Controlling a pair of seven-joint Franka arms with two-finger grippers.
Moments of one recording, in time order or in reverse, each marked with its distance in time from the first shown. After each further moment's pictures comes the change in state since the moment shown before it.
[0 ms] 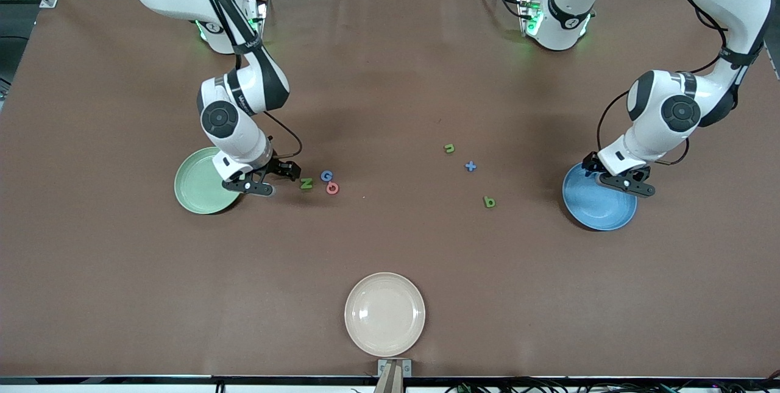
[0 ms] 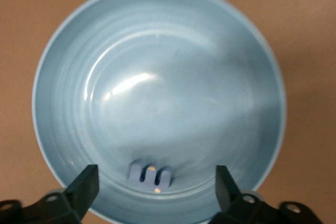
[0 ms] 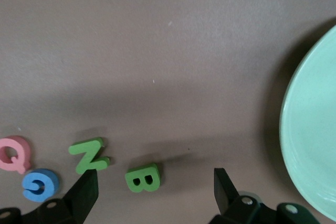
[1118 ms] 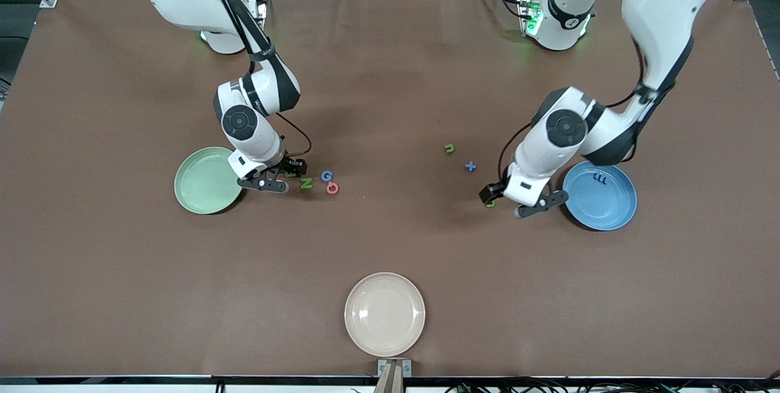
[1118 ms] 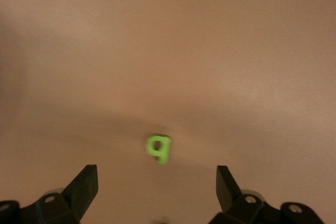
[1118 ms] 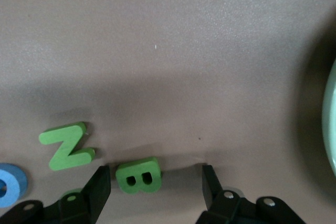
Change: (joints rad) left arm -0.286 0.261 -0.232 0.396 -0.001 -0.208 -1.137; right arm 0.040 0.073 0.000 -0.021 0.000 0.067 0.017
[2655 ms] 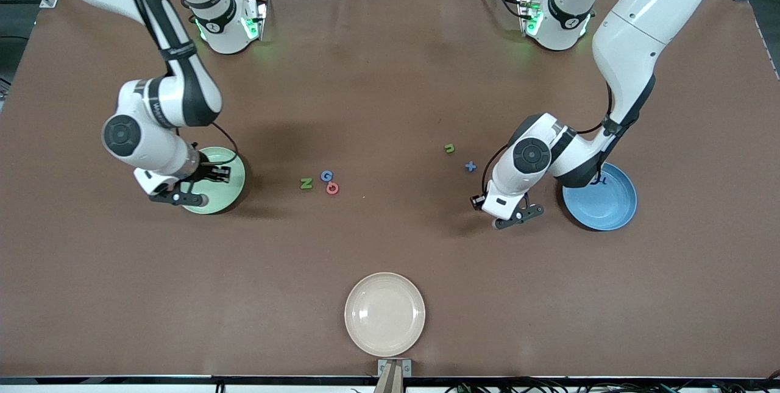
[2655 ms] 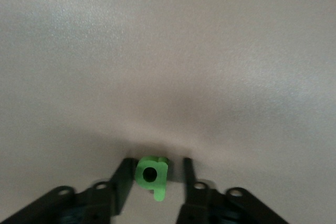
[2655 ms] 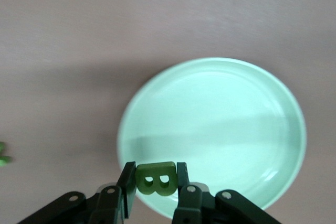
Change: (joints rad) left arm -0.166 0.127 0.157 0.087 0.062 -0.004 -0.017; right arm -0.330 -0.165 -0.029 0.046 0.000 -0.286 -0.408
